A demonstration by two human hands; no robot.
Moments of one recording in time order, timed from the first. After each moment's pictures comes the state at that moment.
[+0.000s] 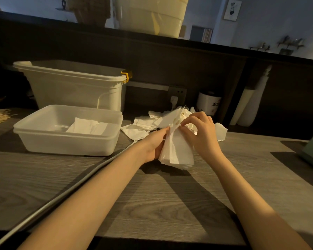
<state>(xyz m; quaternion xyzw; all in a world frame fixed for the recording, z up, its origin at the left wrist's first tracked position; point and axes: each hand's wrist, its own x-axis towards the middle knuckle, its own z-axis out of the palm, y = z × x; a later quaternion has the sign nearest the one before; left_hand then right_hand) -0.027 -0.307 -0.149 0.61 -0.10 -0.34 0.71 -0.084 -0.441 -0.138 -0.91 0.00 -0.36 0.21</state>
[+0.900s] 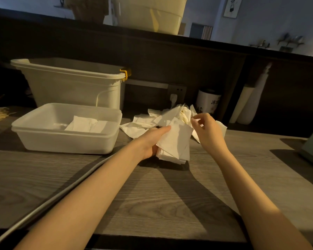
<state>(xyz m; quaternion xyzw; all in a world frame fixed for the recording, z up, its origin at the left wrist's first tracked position) -0.026 -0.301 -0.145 0.62 -0.10 -0.33 0.71 -0.083 -0.456 -0.135 -0.89 0.12 -0.31 0.32</state>
